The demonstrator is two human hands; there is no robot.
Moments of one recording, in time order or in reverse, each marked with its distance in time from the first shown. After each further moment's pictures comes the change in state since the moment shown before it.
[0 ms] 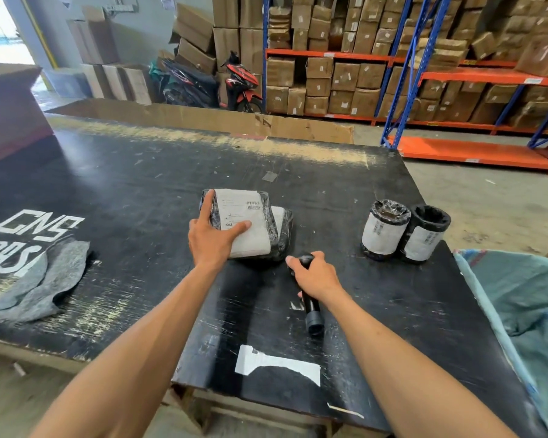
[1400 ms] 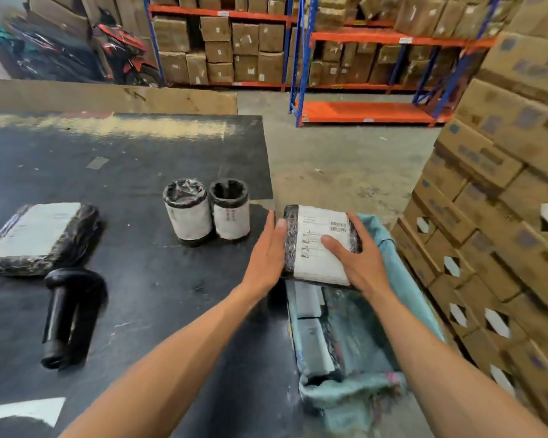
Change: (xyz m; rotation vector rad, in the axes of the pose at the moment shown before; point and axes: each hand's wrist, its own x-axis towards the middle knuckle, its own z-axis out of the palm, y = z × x) left_hand -0.266 0.173 0.395 -0.271 -0.765 0.092; right_hand 0.009 0.264 -0.398 0.340 0.421 -0.180
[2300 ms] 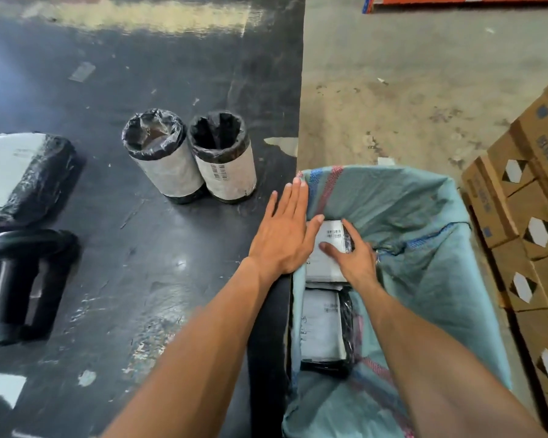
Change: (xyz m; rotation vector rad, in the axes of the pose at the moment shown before) left_hand 0.065 -0.090 0.039 1.015 -0.169 0.017; right_hand 0.095 0.210 0.066 -0.272 -0.223 0.390
